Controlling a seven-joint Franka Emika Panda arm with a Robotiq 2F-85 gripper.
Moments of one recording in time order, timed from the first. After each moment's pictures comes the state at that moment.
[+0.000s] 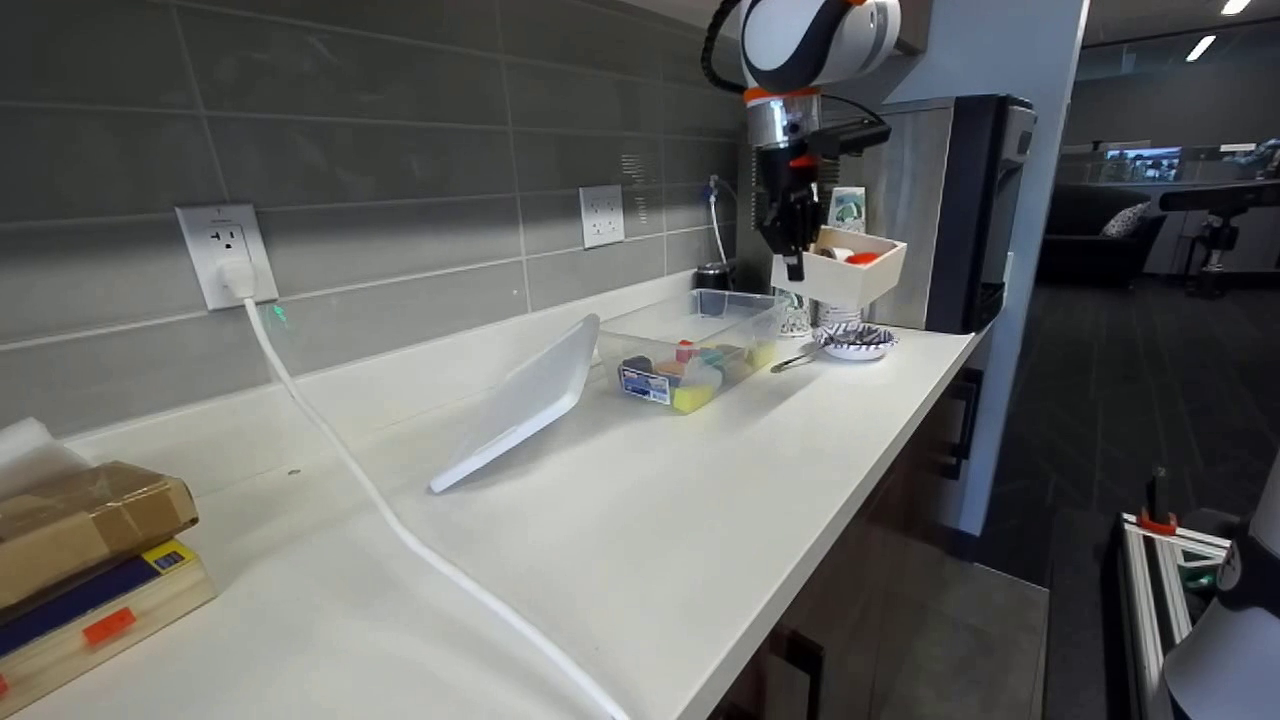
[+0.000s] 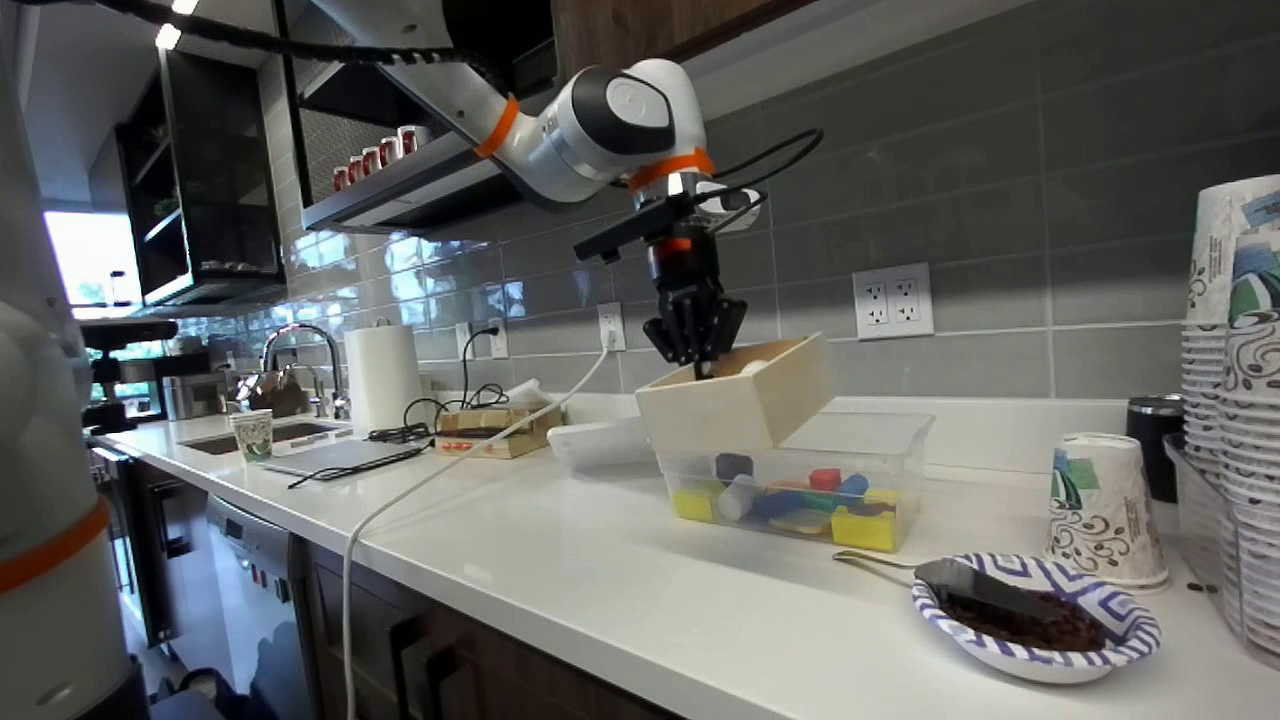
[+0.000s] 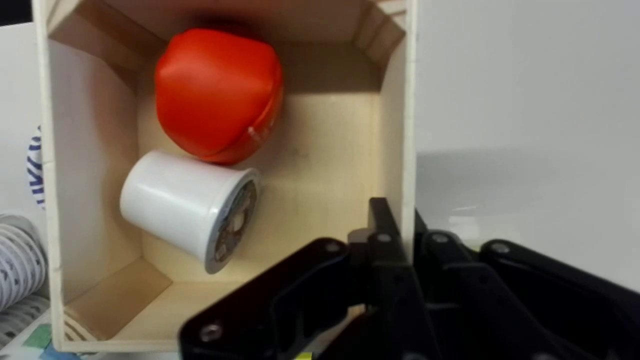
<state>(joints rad) -0.18 -0.06 -0.17 -2.15 -0.20 2.05 -0.12</state>
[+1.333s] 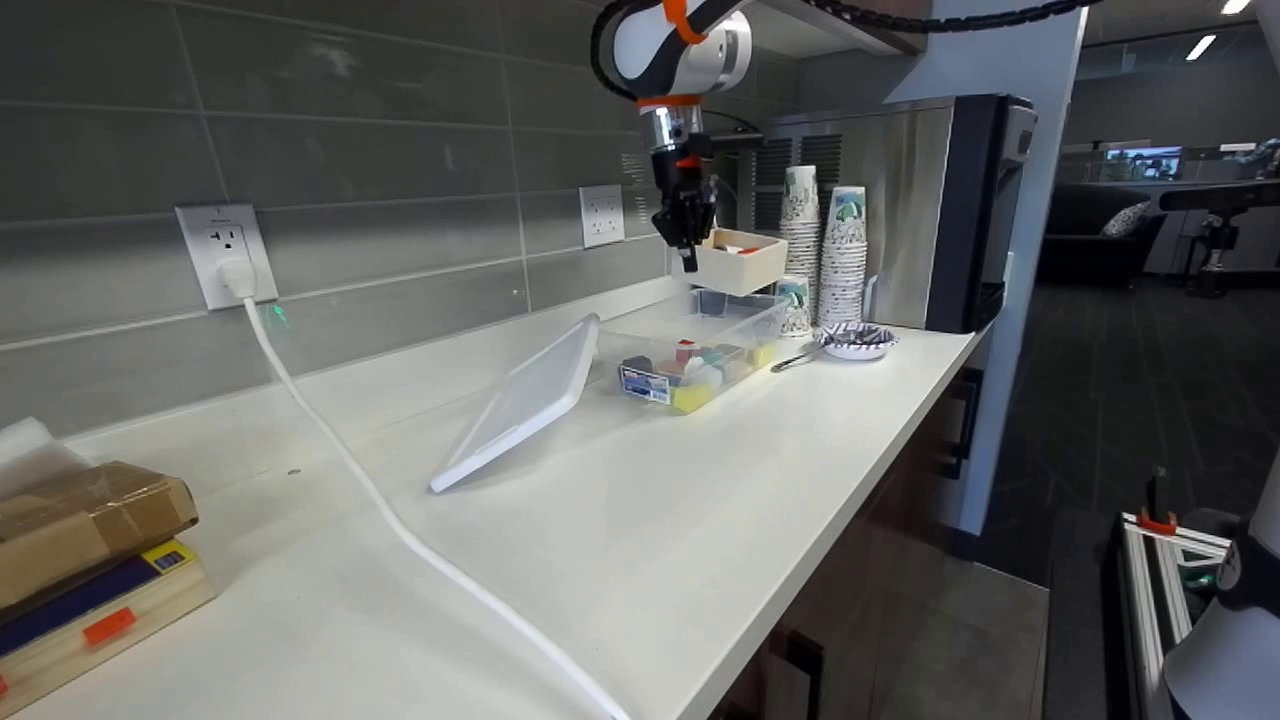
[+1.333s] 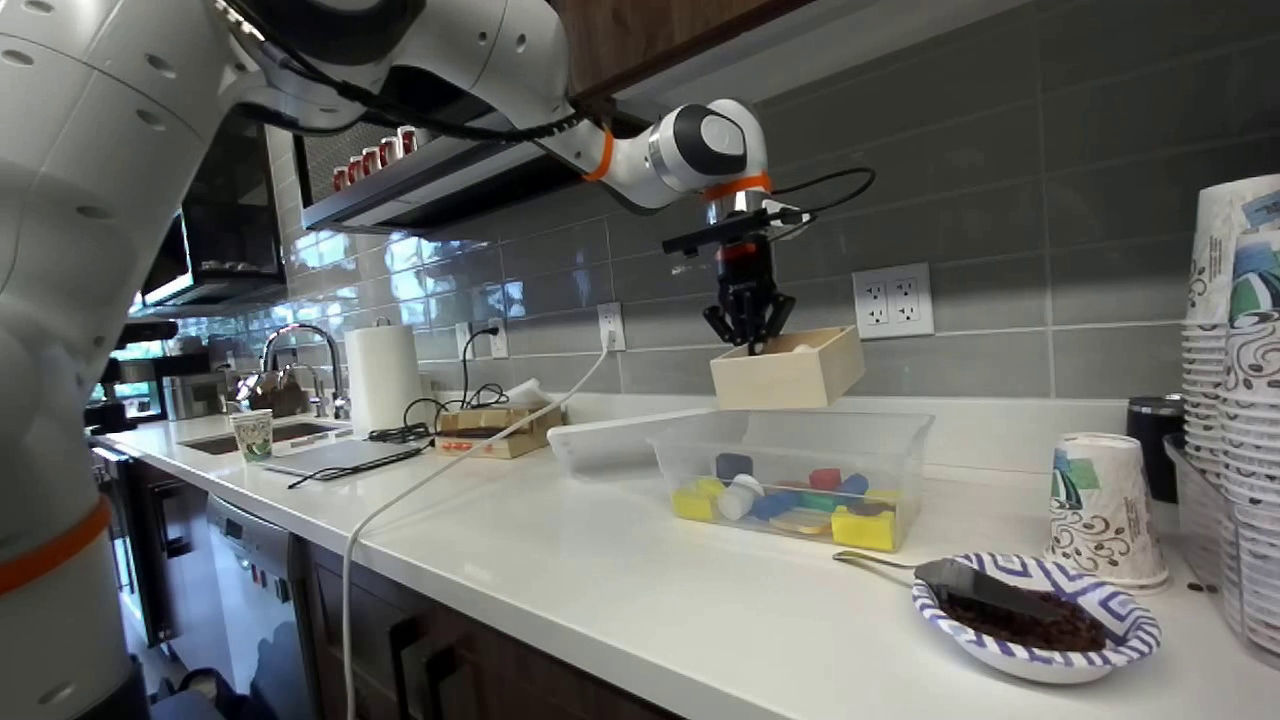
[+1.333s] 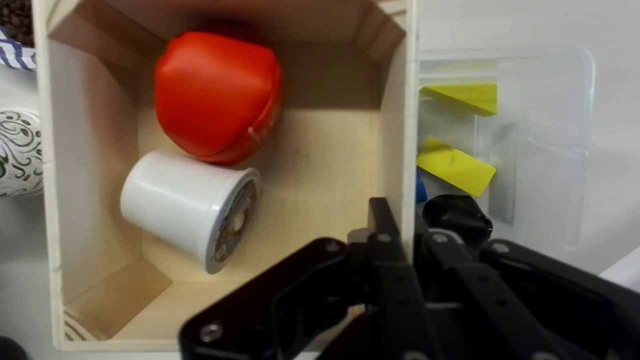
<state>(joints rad) -0.17 0.44 -0.11 -1.45 -0.07 1.80 -0.21</state>
